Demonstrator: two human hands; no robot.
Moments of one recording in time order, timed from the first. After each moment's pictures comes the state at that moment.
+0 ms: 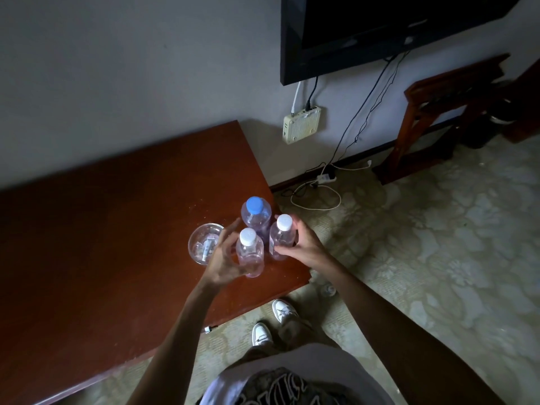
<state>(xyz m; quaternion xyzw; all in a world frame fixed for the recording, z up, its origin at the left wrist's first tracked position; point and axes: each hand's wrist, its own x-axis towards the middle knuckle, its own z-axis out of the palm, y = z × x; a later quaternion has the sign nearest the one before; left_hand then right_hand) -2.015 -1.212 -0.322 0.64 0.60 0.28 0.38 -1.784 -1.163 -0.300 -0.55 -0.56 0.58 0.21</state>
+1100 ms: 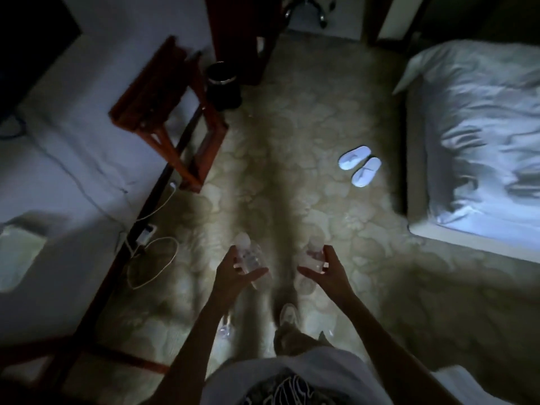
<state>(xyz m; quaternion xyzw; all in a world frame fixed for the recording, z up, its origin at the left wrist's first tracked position) -1.429 -1.153 -0.342 0.67 0.43 0.06 0.60 -1.257 -1.347 -0.345 -0.81 -0.17 0.33 0.45</state>
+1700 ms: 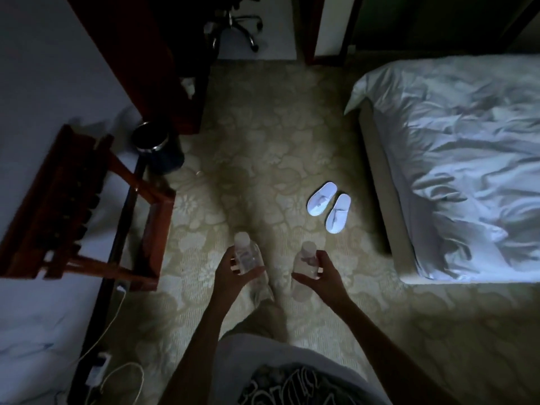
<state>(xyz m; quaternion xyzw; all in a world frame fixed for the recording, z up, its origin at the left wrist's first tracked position) -1.016 -0.952 -0.359 0.72 0.38 0.01 0.59 -0.911 -1.175 -0.356 -0.82 -0.08 0.27 0.50</state>
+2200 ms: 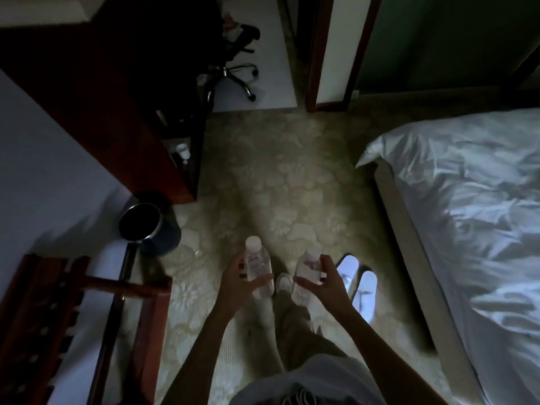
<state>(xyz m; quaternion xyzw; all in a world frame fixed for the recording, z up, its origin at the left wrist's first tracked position) -0.607 -0.710 -0.337 0.74 0.31 -0.01 0.59 -0.524 -0.922 -0.350 -0.82 -0.04 0.23 0.52</state>
